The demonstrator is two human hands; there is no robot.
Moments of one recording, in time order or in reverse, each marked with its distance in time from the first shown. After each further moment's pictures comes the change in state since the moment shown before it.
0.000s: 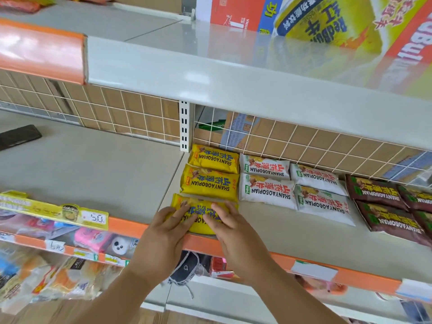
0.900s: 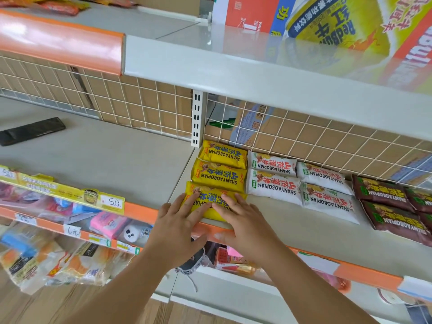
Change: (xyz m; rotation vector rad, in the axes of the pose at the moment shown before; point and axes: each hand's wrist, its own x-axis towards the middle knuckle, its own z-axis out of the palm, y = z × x) left_hand 0.000 0.020 -0.003 0.239 -0.212 -0.118; right_hand 0.005 0.001 -0.024 -0.068 -0.267 0.081
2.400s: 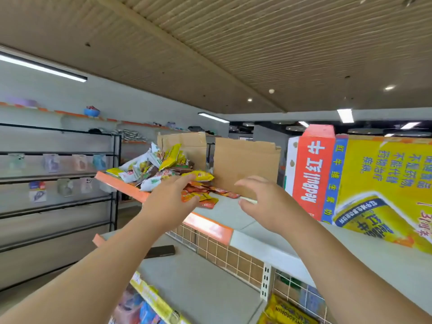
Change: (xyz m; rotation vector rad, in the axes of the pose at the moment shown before) left_hand 0.001 -0.015 -0.429 0.082 0.628 -0.490; right_hand 0.014 -0.166 -0.380 0.164 0.613 -0.556
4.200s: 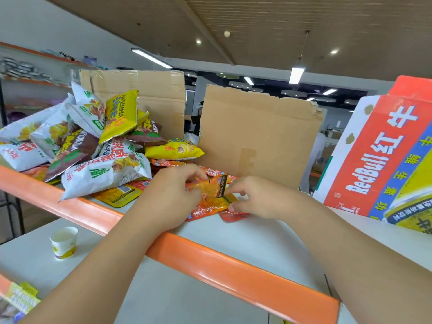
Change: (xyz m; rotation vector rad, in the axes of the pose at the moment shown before) left_hand 0.169 -0.142 0.150 -0.505 -0.269 0.096; right_hand 0.195 0.093 0.172 -0.169 -0.508 0.320
